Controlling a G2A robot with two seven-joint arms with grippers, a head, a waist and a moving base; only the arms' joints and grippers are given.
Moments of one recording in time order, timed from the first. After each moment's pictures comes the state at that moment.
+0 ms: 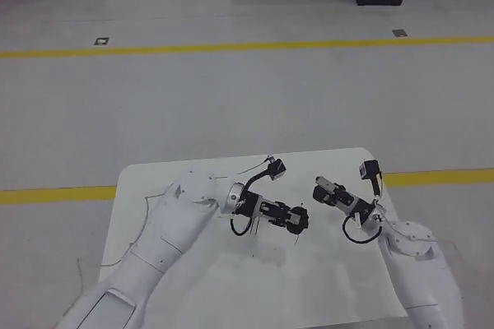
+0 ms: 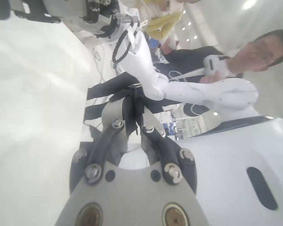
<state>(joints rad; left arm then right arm) 0.84 -1.49 -0.89 -1.12 -0.38 -0.33 -1.39 -1.49 -1.12 1.56 -1.55 0.20 -0.34 0.84</state>
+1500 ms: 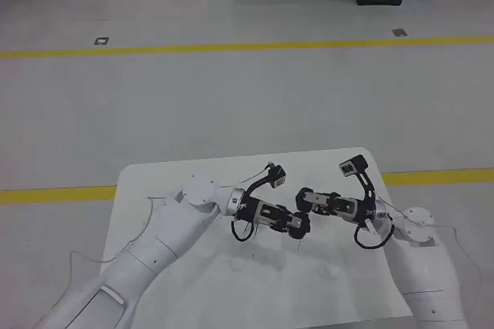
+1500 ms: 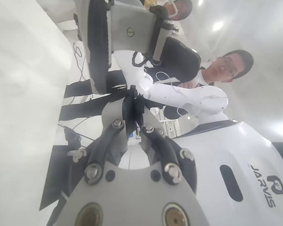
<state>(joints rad) 0.81 -1.42 -0.74 -1.14 -0.51 -0.26 -1.30 -1.41 -1.14 1.57 -1.56 0.47 -0.34 1.31</state>
